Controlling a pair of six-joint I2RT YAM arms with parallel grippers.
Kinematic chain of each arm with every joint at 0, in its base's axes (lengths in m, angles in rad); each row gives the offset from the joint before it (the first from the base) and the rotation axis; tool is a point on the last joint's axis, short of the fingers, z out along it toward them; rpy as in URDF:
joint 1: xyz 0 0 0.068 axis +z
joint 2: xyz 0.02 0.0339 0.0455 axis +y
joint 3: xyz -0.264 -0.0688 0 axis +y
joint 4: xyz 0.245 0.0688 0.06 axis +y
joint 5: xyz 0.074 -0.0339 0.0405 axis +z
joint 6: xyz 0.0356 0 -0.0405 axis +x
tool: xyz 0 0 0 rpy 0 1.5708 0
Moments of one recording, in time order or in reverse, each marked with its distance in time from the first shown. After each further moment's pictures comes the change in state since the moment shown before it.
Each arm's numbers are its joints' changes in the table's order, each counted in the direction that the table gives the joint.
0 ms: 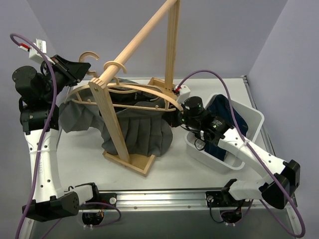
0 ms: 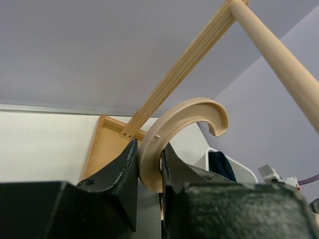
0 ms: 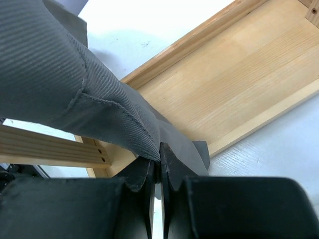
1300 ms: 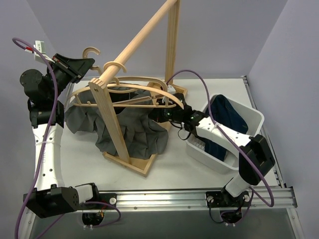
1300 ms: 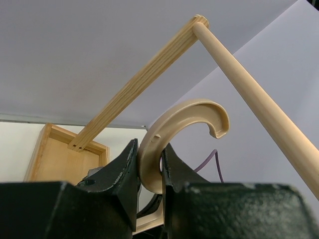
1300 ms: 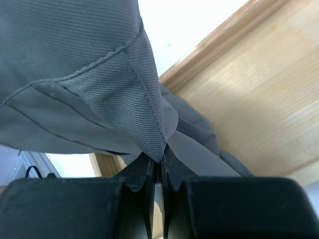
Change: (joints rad) left arm 0.008 0.035 0.164 -0.381 -0.091 -0.348; right arm -0.042 0.315 -0.017 -0.283 0.153 0.190
